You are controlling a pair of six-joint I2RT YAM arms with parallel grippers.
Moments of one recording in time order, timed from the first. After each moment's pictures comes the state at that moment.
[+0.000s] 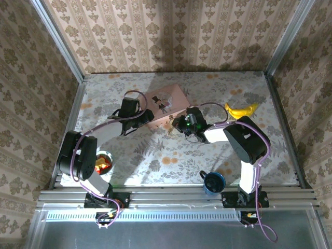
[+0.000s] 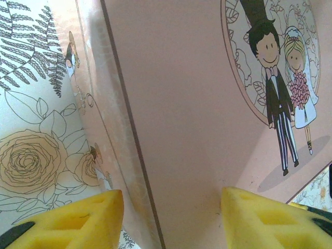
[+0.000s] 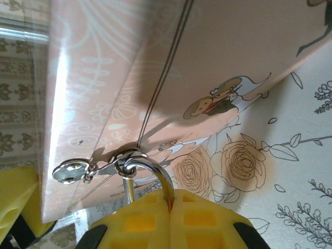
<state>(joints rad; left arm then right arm) -0.41 1.61 0.91 -0.09 0.22 -0.73 0.53 1.92 0.88 0.48 -0.25 1.14</state>
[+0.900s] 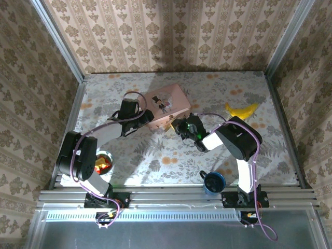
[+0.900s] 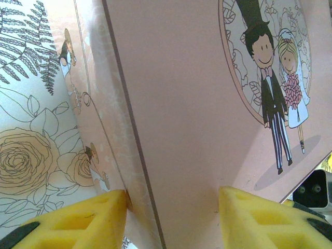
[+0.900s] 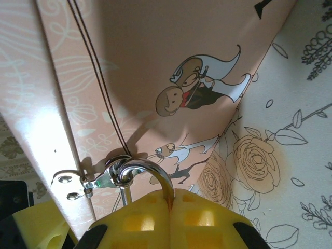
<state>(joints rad) -0.41 1.61 0.87 -0.04 0.25 -0.75 0.58 2.01 0.76 0.88 -0.13 1.47</state>
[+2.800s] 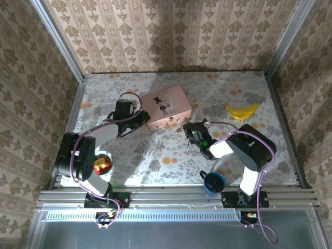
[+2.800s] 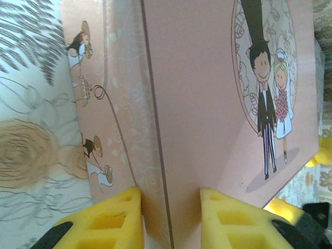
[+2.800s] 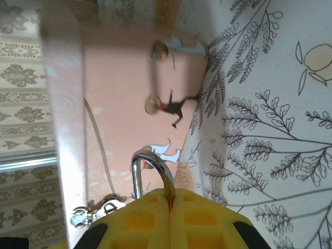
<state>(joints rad) -0.32 1.59 0.84 0.00 0.38 -0.77 0.62 1.78 0.58 0.75 0.24 1.49</state>
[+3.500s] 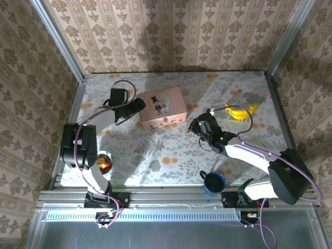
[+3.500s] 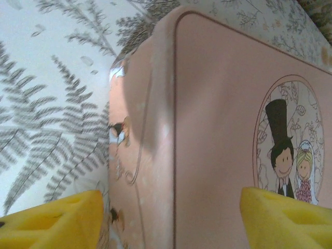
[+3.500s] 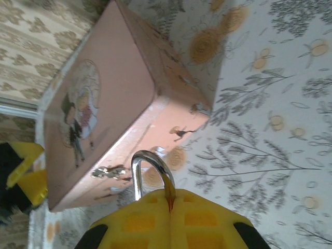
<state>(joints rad) -0.23 1.75 1.10 -0.16 0.33 -0.67 0.60 1.34 0.71 0.01 0.23 1.07</state>
